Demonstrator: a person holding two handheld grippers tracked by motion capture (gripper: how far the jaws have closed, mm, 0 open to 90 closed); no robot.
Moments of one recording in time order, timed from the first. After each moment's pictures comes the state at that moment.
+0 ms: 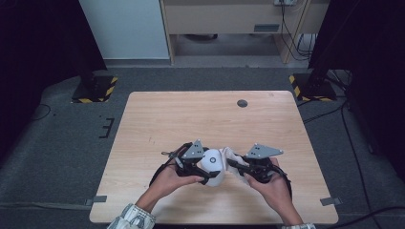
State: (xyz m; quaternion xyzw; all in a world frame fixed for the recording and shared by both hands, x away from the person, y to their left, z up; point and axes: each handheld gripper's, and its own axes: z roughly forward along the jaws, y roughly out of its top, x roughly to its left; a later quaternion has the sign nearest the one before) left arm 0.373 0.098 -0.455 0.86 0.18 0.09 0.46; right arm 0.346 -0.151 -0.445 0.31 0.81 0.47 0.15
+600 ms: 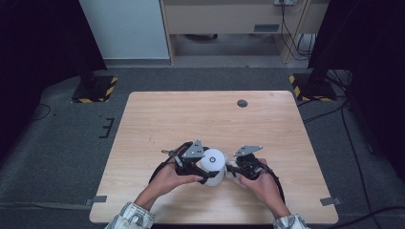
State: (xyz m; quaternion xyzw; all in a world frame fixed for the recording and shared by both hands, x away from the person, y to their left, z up) left arm 0.377 0.100 -0.455 0.87 0.15 0.09 0.46; right arm 0.377 -0.134 -0.502 0.35 0.85 0.37 0.10
